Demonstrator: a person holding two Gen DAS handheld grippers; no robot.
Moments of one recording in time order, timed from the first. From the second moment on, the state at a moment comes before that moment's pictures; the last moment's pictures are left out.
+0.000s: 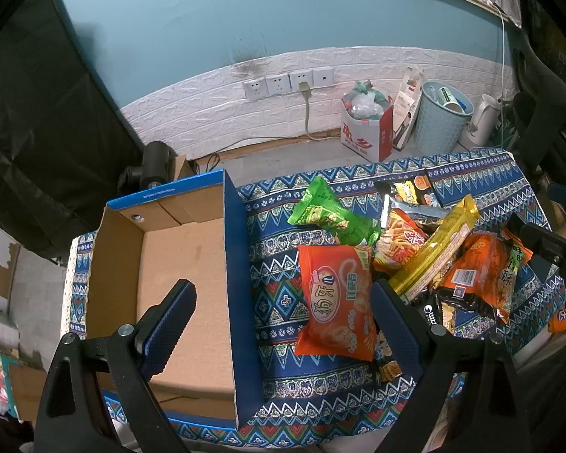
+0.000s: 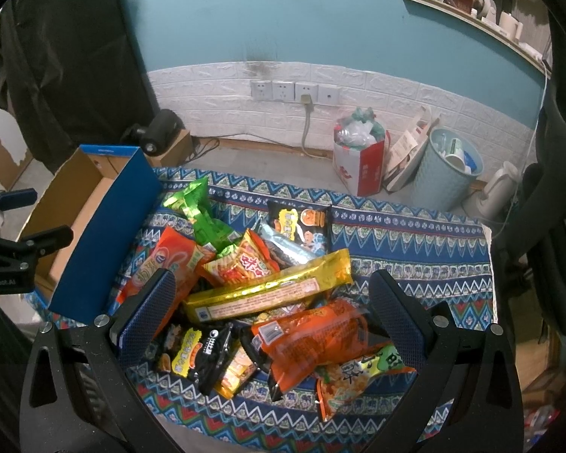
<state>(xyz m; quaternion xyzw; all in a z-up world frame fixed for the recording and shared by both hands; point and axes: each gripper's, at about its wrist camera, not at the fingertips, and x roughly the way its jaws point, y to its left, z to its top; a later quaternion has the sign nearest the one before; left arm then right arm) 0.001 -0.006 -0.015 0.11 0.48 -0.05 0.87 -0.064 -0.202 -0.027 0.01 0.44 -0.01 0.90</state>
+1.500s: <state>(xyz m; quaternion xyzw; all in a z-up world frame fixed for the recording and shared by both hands) 0.036 -0.047 -0.135 0.15 0.61 -0.08 0.77 -0.091 -0.321 -0.151 0.13 0.61 -0.20 0.76</state>
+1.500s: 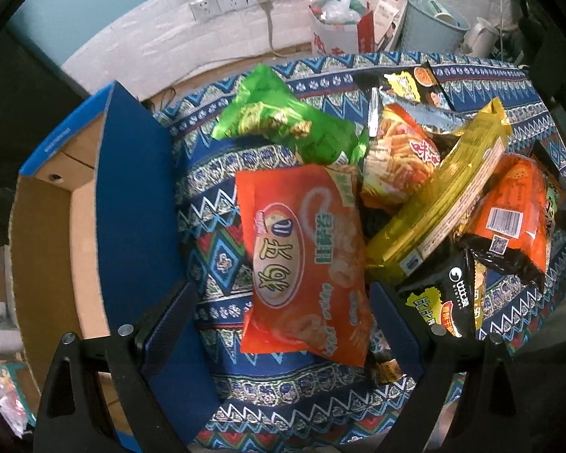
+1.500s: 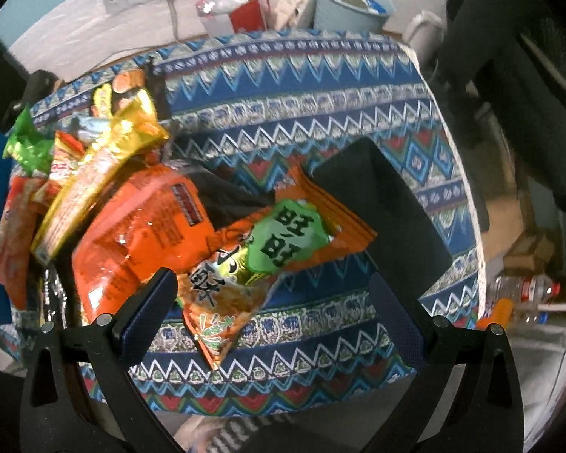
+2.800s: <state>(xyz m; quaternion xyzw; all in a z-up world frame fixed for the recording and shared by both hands) 0.079 -0.055 -0.197 0.12 0.65 -0.09 0.74 -0.057 -0.322 -0.229 0.07 0.66 -0.19 0.72</state>
